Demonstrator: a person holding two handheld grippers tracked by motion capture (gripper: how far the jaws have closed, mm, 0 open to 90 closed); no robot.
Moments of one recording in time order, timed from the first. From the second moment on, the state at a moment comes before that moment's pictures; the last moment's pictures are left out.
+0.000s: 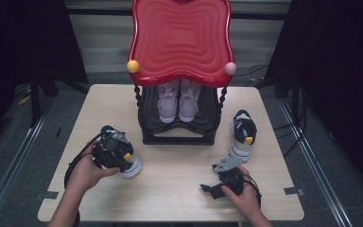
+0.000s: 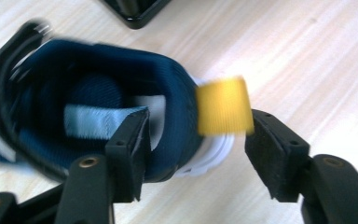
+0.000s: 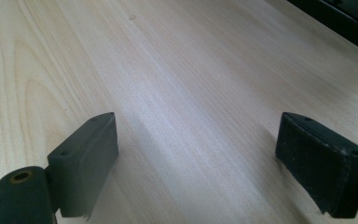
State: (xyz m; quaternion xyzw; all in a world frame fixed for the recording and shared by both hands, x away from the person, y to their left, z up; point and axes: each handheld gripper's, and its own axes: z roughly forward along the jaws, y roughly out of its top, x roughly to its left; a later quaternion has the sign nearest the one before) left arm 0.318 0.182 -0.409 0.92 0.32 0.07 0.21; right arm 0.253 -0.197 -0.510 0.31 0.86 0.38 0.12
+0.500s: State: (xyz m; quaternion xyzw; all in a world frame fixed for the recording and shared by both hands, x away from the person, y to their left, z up) left arm 0.317 0.169 -0.403 0.94 0.29 0.05 0.17; right arm 0.253 -0.197 -0.510 0.31 0.86 0.38 0.12
